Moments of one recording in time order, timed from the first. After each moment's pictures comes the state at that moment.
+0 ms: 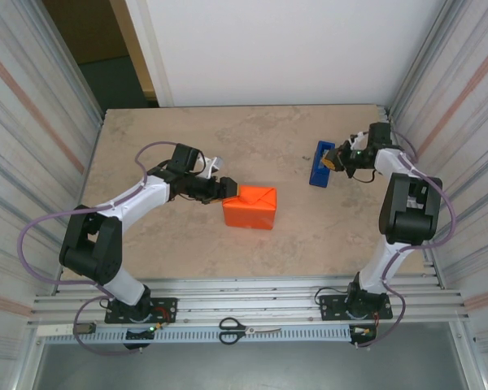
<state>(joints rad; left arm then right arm) -0.42 1.58 1.06 -0.42 0.71 -0.44 -0.15 1.84 1.27 -0.48 -0.83 0.64</state>
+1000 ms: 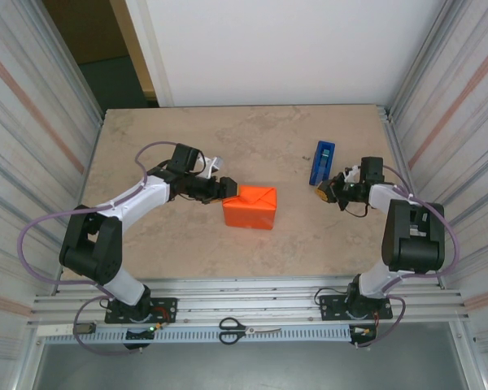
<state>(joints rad) -0.42 1.58 1.06 -0.41 0.71 -0.45 -0.12 1.60 0.81 -0.23 -0.81 0.81</state>
